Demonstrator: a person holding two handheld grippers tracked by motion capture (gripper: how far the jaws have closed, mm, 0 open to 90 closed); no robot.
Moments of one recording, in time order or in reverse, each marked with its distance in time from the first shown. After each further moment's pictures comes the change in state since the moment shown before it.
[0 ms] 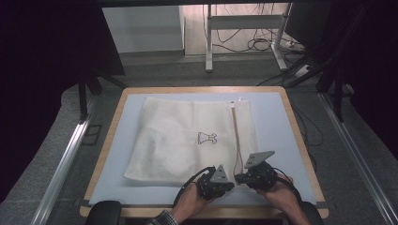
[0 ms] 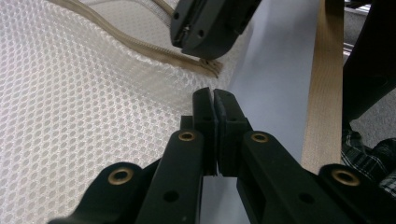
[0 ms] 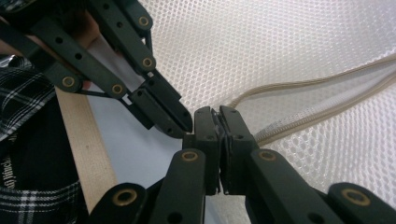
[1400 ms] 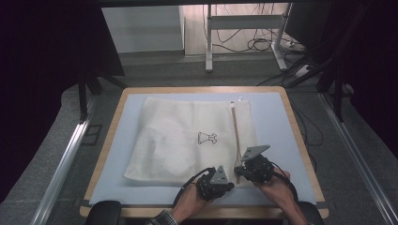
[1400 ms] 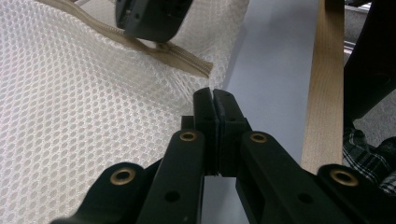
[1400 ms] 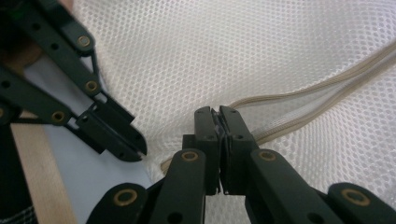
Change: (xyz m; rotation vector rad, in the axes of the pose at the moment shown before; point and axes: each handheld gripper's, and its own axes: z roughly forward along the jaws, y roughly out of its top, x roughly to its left) left arm -0.002 -0.001 0.001 -0.023 0.002 -0.003; right arm -0.011 0.014 0.007 0.028 -0.080 0.001
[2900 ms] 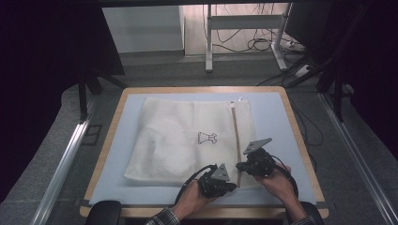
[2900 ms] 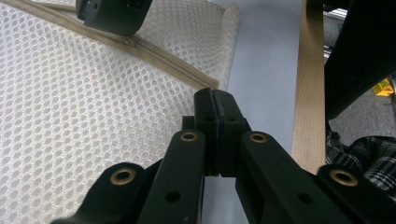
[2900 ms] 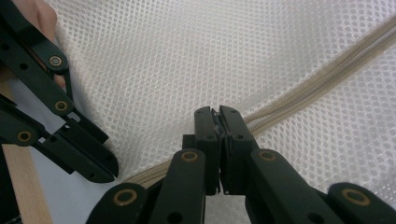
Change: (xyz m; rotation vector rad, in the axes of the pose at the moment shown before) left arm 0.007 0.005 0.005 0.005 -0.096 -0.040; right arm -0.023 0.000 0.005 0.010 0.037 0.062
